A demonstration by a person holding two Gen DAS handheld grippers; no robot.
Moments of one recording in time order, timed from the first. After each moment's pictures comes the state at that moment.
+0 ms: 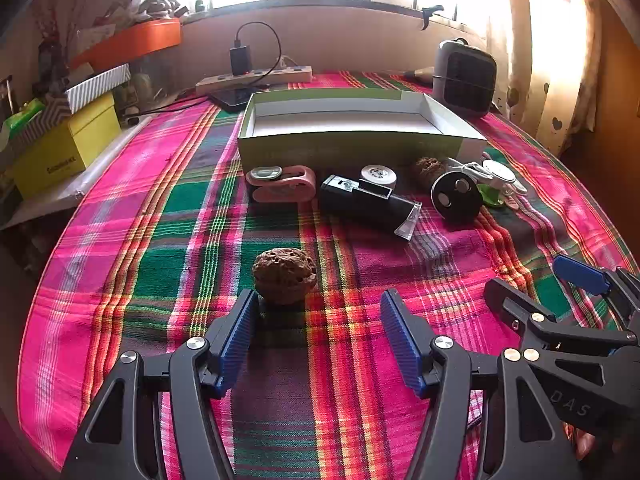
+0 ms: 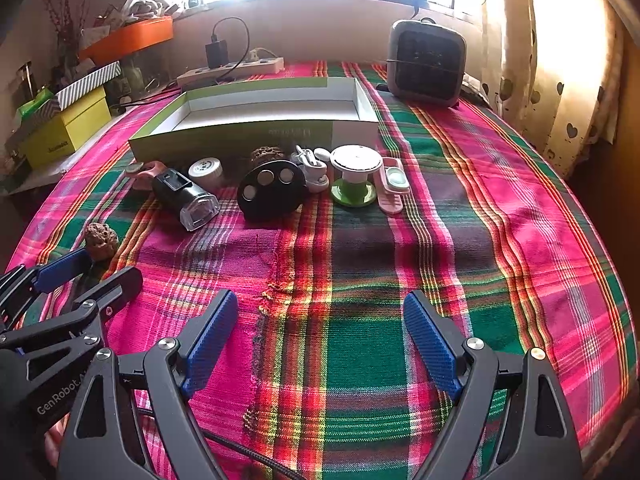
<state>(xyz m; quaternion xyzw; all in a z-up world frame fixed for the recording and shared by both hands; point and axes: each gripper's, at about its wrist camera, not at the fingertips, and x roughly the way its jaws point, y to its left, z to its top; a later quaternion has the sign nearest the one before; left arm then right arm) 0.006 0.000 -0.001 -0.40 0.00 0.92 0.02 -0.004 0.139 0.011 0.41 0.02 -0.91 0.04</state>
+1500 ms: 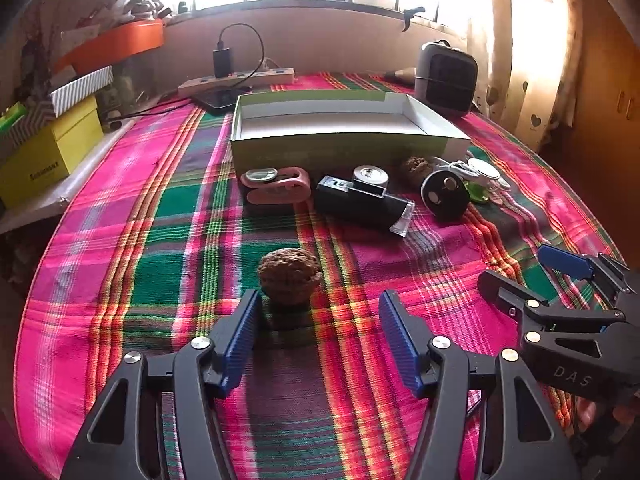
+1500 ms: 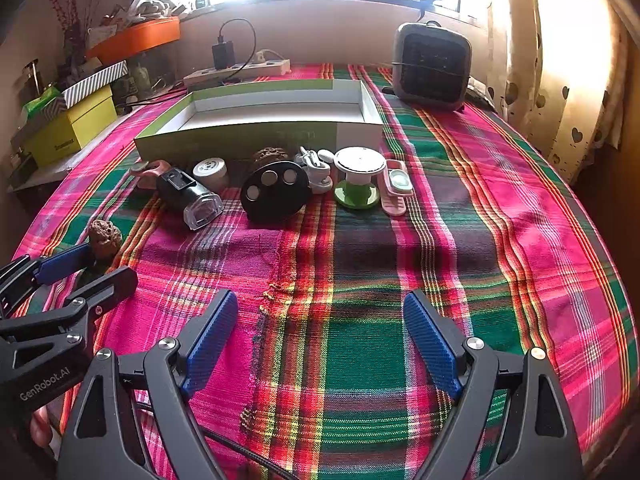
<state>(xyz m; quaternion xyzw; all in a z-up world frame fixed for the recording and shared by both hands) 0.005 -0.015 0.000 -0.39 0.00 0.92 0.06 -0.004 0.141 0.011 0.41 0.03 -0.91 0.05</state>
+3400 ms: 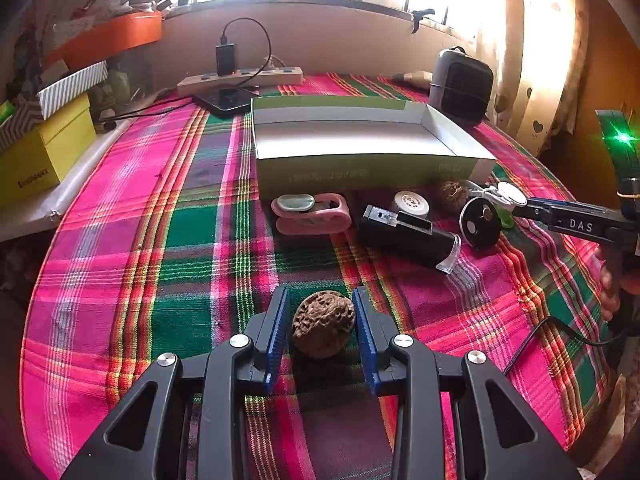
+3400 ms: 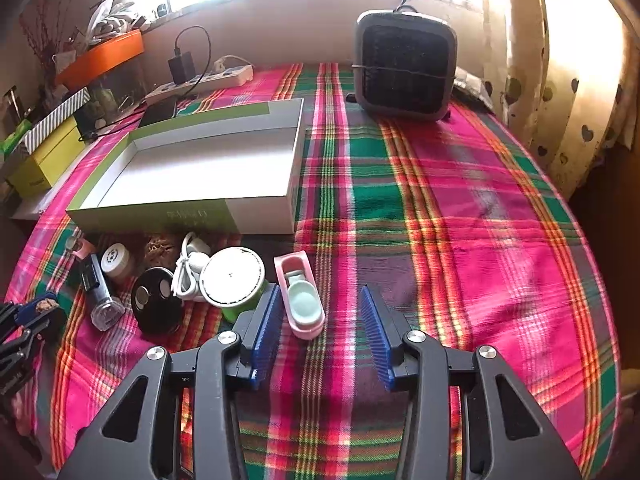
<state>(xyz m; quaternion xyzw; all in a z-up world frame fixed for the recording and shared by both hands) -0.027 -0.038 0.001 -0.40 -0.01 0.91 0.08 -0.098 0.202 0.021 0.44 0.00 -0.90 0.06</state>
